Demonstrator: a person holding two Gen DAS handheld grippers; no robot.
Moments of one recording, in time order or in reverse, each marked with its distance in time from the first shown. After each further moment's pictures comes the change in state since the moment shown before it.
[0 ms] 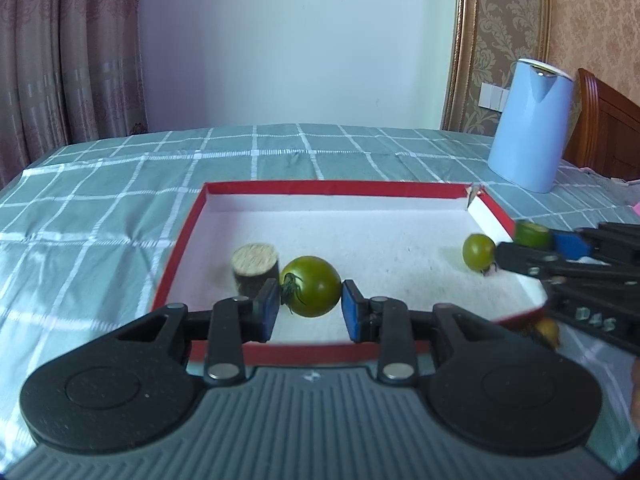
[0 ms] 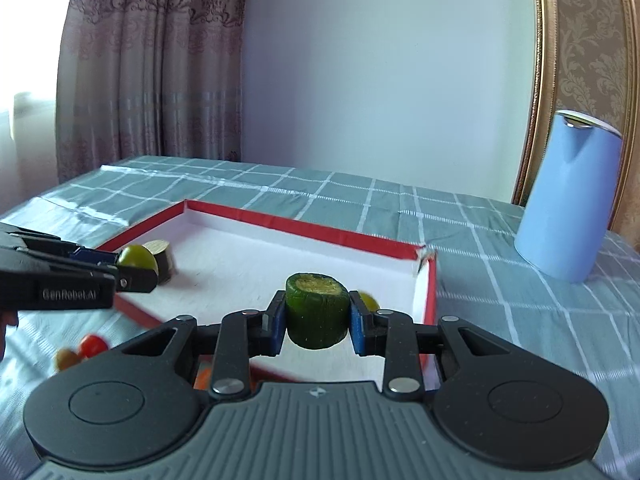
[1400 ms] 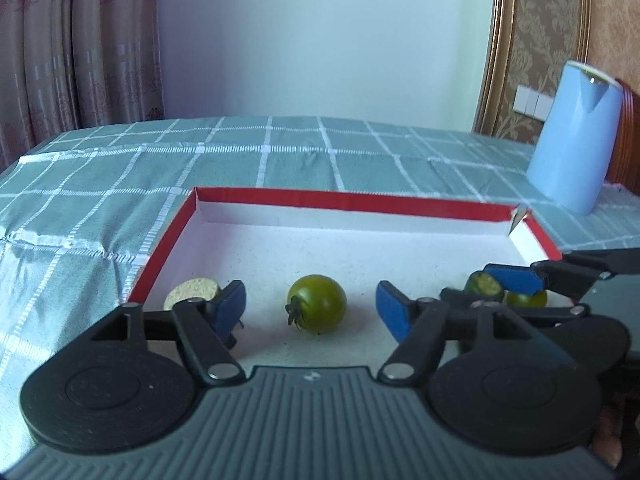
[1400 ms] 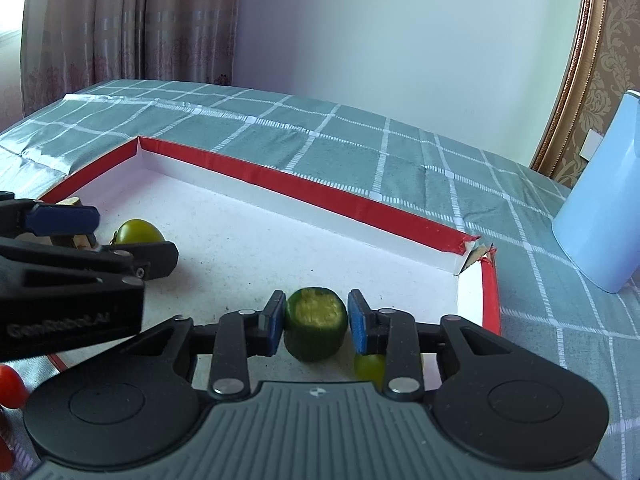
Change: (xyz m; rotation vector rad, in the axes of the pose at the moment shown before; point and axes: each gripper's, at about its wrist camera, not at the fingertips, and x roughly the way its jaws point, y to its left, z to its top) left arm 0.054 -0.003 0.021 -0.066 0.011 0.062; right arm 0.093 0.011 0.016 -0.068 0.207 -0.026
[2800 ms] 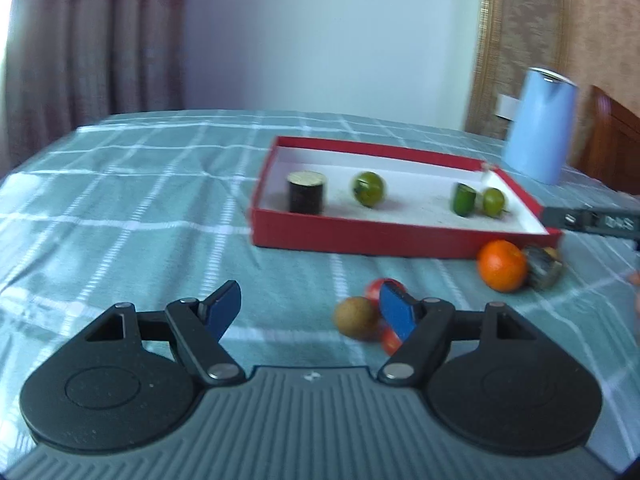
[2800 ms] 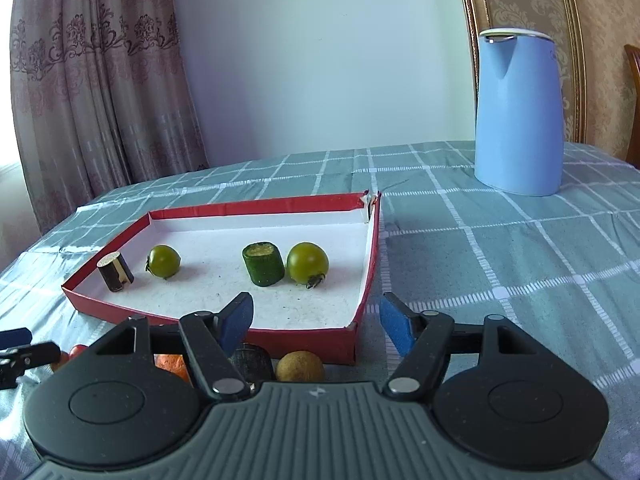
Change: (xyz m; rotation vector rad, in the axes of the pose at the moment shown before) left arm -0.122 0.063 -0.097 0.002 -0.043 -0.037; right arm -0.107 -0.058 -0.088 0.327 -0.205 0.051
